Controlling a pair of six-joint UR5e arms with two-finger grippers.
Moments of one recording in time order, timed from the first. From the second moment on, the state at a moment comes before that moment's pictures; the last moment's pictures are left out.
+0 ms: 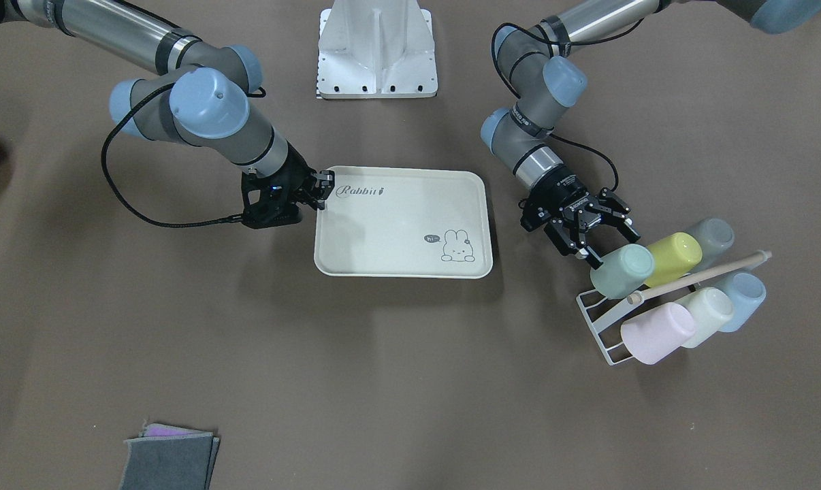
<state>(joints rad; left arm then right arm) -0.37 -2.00 -1.58 -0.93 -0.37 0.55 0.60 -1.02 1.60 -1.22 2.17 1.28</state>
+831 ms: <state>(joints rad) -0.38 -2.03 -1.52 -0.96 -0.37 0.65 0.56 -0.98 1.53 -1.15 2.12 1.34</state>
